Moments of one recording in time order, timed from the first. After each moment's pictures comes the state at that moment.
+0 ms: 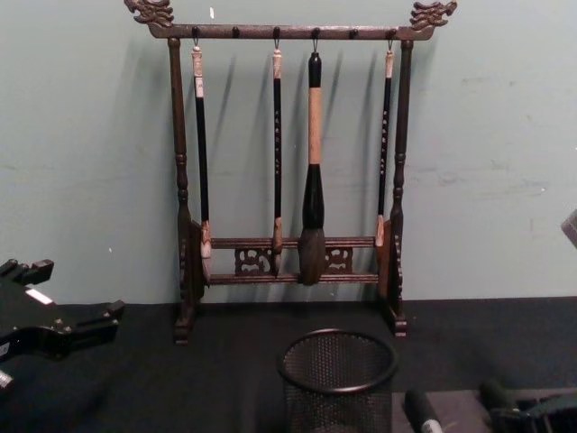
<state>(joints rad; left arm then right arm) -0.20 0.60 0.45 -1.41 -0.25 -0.12 0.03 0.23 0.36 -0.32 -1.42 0.25 0.50 0.23</state>
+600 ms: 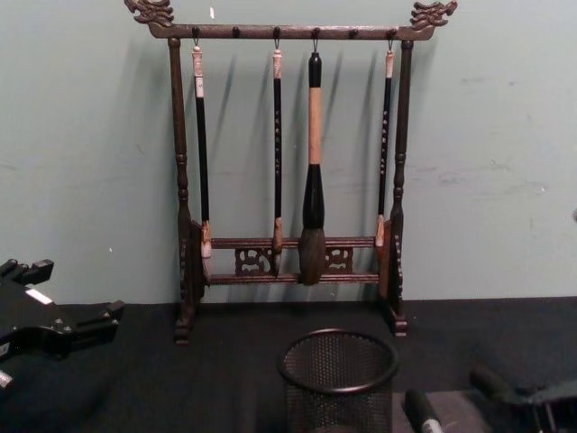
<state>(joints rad) -0.20 0.60 0.45 -1.41 -0.25 -0.12 0.03 0.22 0.36 -0.30 -1.43 0.25 0.47 0.25</state>
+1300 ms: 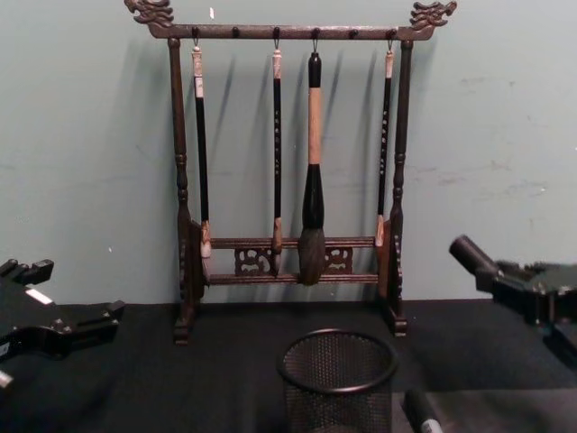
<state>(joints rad) -0.20 0.60 0.45 -1.41 -0.25 -0.12 0.03 0.20 0.39 -0.25 -1.48 0.31 0.12 0.40</state>
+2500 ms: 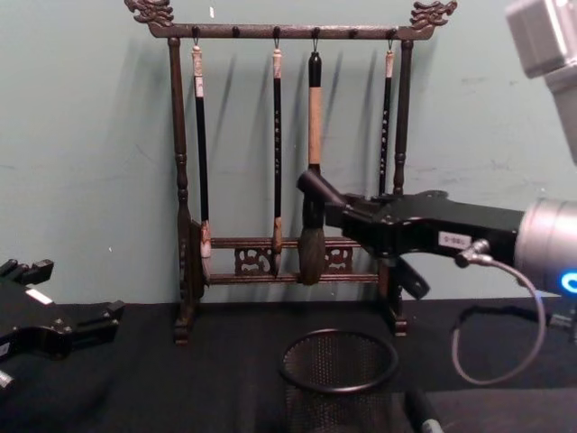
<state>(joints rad) -0.20 0.60 0.45 -1.41 -0.25 -0.12 0.03 0.43 0.33 -0.46 -1.36 0.36 0.03 0.52</state>
